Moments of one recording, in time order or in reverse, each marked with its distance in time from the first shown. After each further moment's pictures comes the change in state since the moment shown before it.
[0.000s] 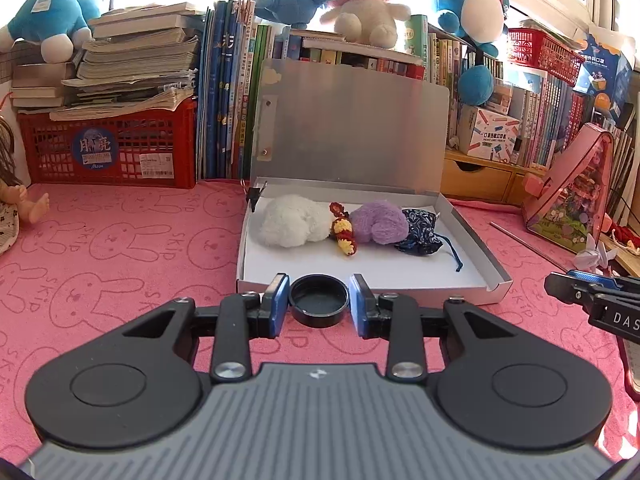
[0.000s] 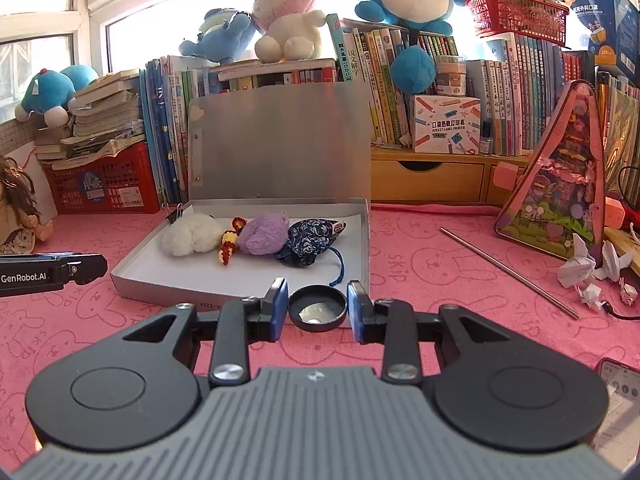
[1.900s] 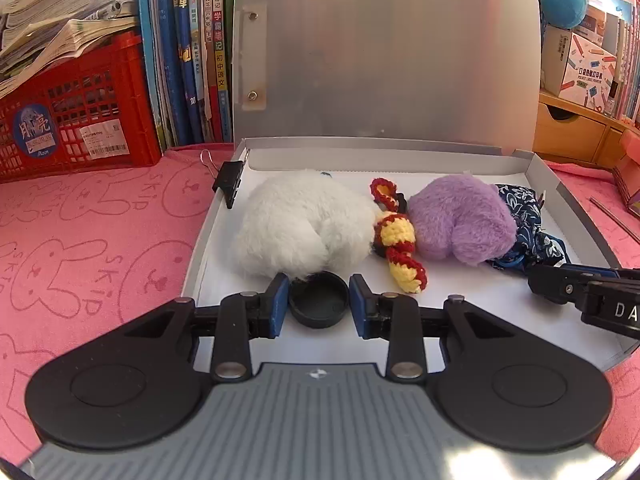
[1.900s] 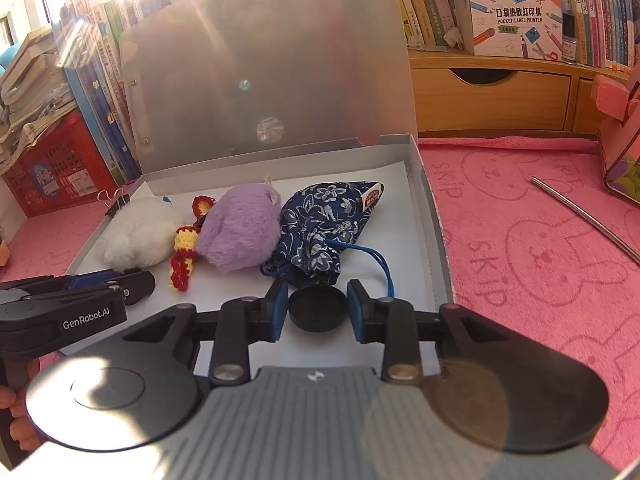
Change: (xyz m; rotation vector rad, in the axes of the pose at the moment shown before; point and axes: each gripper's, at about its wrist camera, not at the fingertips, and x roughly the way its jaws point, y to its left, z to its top) left arm 0.191 -0.002 0.035 0.047 0.203 0.123; right arm 0.181 -0.006 0.027 0.127 0.246 0.075
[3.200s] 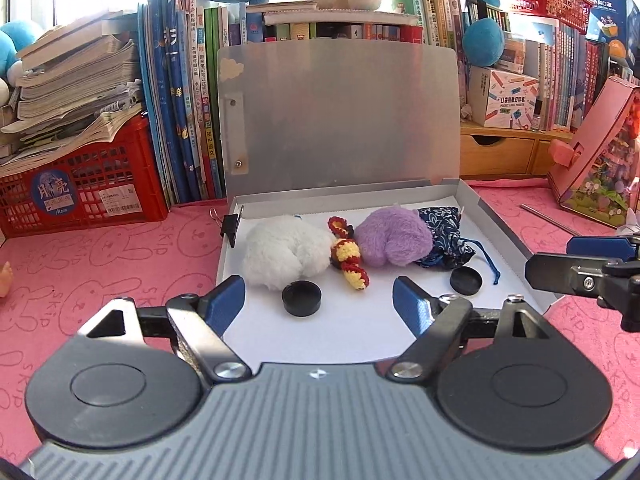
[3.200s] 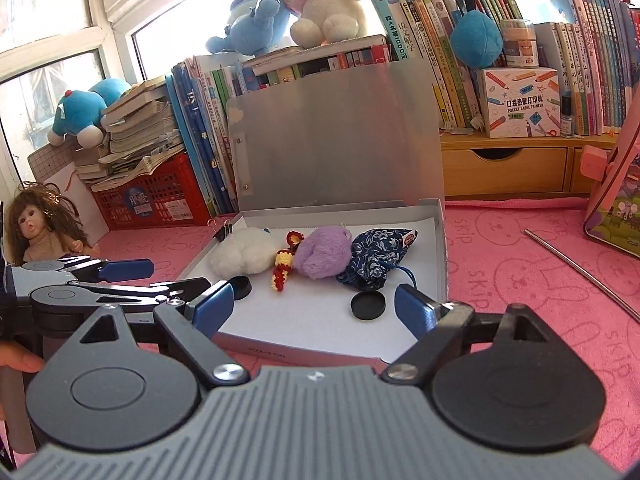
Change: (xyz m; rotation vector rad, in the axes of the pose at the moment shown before) left arm -0.106 -0.002 -0.014 0.101 -0.135 -0.086; right arm -0.126 0.010 -0.022 -0.096 -0.170 0.166
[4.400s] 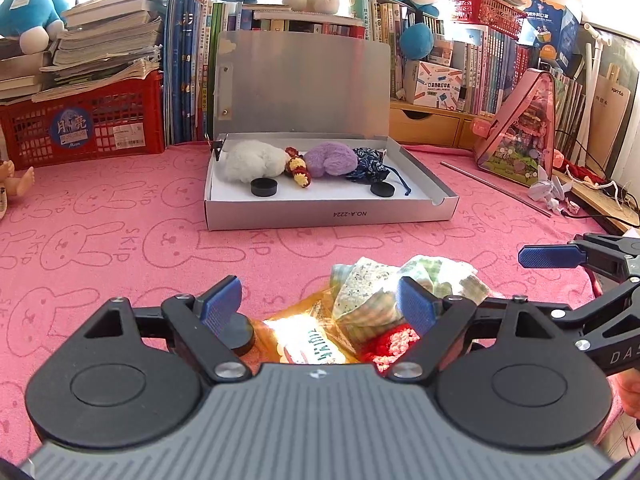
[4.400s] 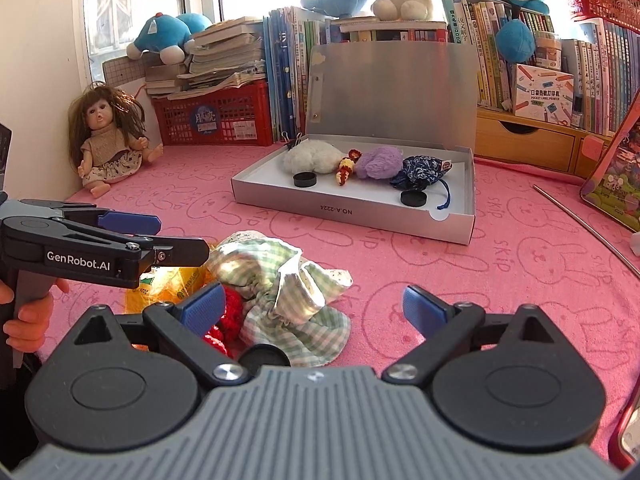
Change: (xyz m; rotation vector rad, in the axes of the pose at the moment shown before) left arm -0.128 -0.009 -0.123 -0.056 -0.025 -0.121; right arm -0.083 0.049 -0.108 -0.191 0.056 0.036
